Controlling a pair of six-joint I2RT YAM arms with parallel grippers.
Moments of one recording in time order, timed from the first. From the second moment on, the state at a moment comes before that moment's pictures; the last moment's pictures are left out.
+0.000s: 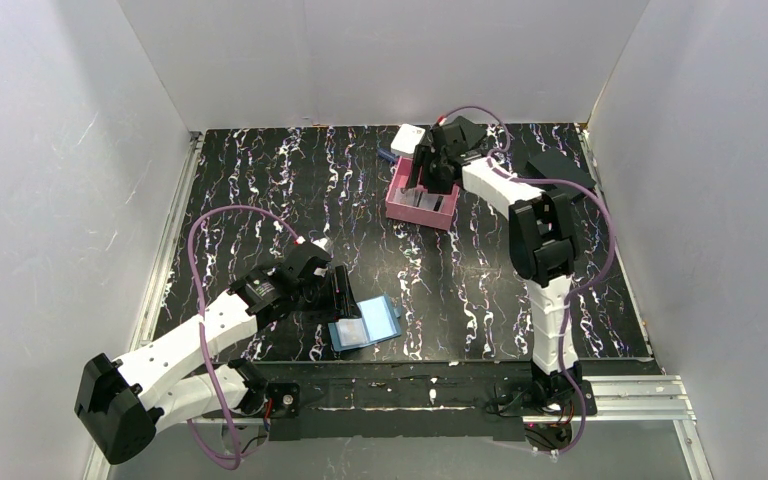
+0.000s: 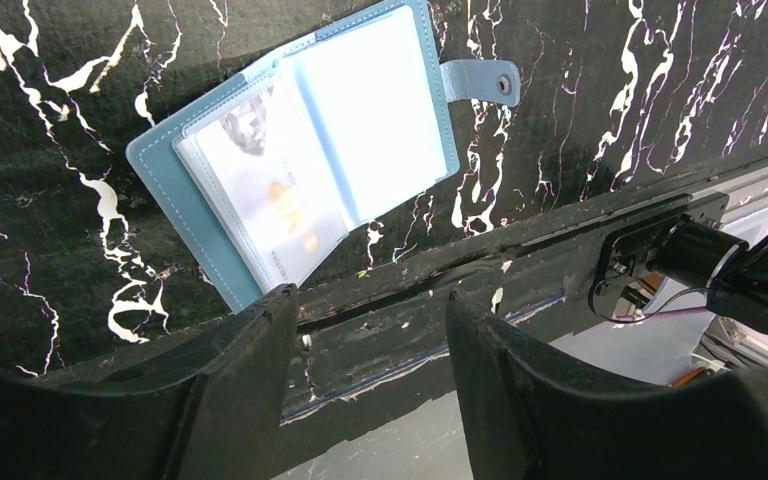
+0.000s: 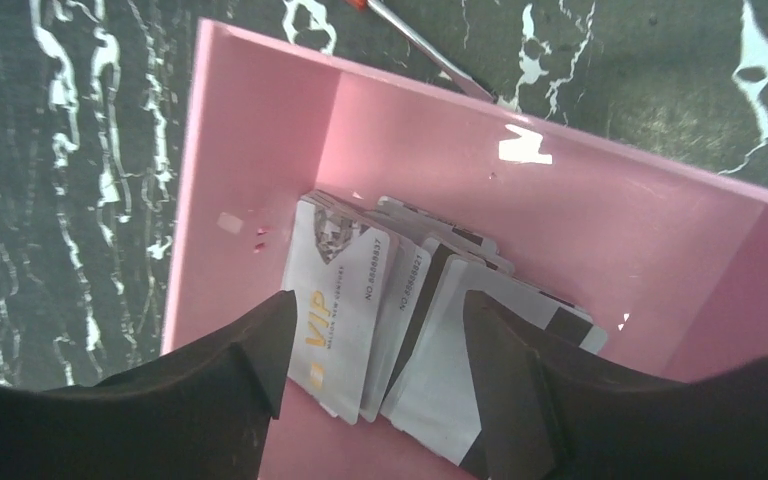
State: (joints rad) left arm -0.76 1.01 0.74 -0.70 0.09 -0.84; right arm 0.43 2.19 1.78 -0.39 -0.09 0.52
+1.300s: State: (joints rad) left arm -0.76 1.01 0.74 -0.69 0.10 -0.85; right arm 0.48 2.20 1.84 -0.39 0.04 0.45
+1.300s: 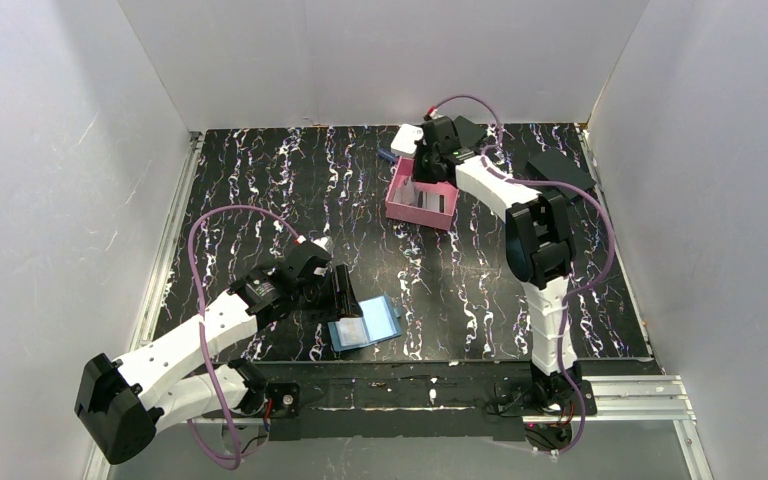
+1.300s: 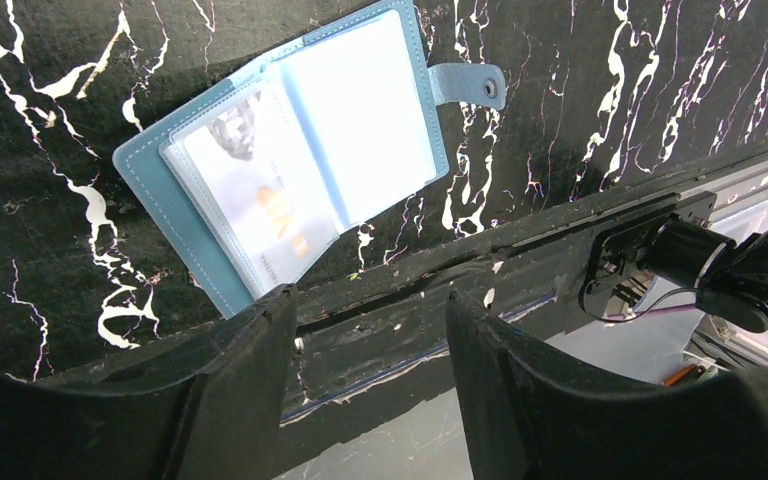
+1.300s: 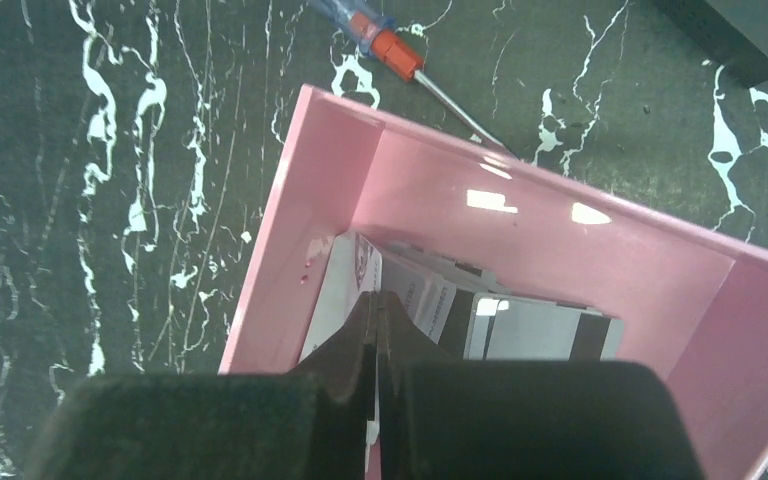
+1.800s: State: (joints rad) left arm -0.76 1.01 0.74 -0.69 0.11 -0.85; right arm 0.33 2.13 1.55 -0.06 -0.30 0.74
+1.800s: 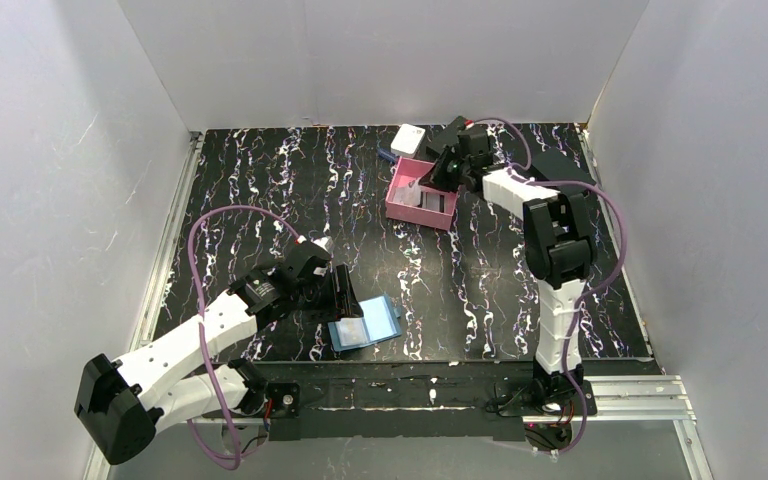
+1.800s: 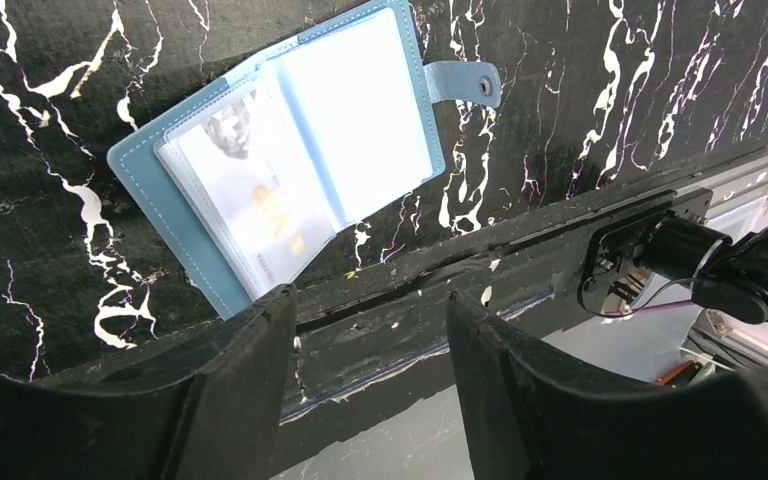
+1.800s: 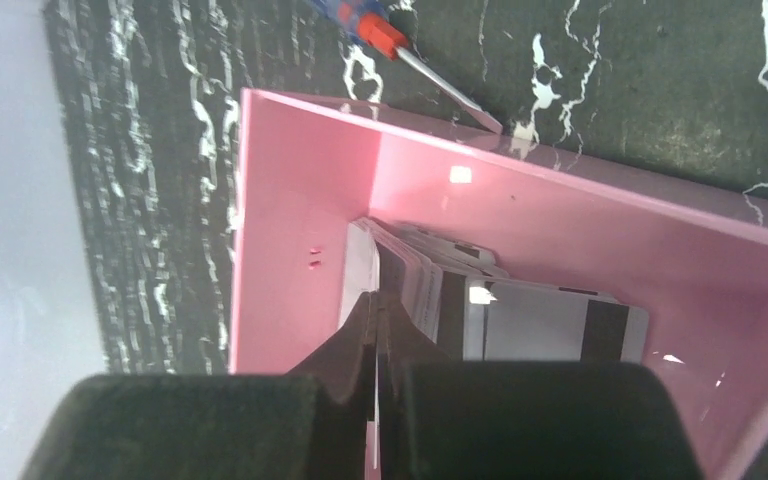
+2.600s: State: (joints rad) left arm -0.38 1.01 0.84 -0.43 0.55 -0.93; right arm 0.29 1.81 1.47 0.00 -0.58 0.87
